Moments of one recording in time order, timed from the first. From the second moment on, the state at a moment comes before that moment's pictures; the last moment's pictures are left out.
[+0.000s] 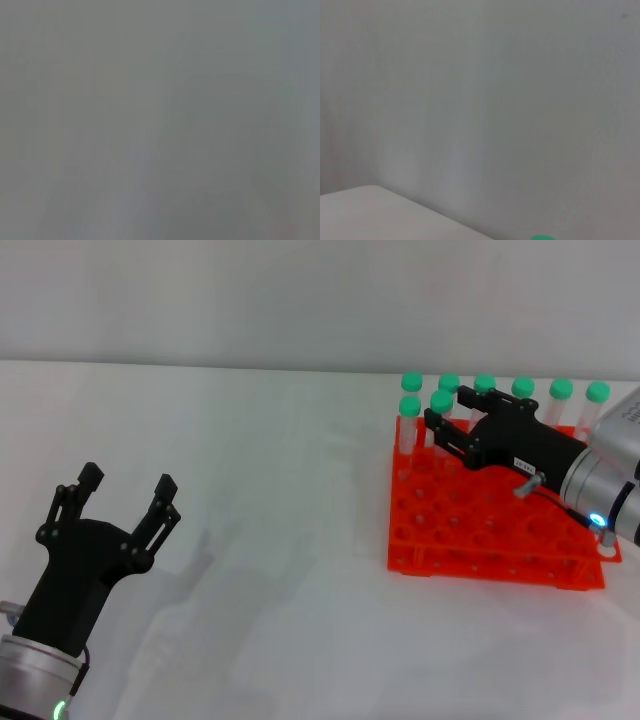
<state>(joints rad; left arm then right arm) -0.21 -2.09 2.54 0.30 -0.87 1.42 -0.15 0.86 2.03 -0.58 0.07 1.77 1.02 -2.60</state>
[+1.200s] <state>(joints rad) -0.23 -2.09 2.54 0.30 -0.87 1.42 -0.15 0.71 2.02 -0.63 -0.07 1.71 1.20 -2.32</state>
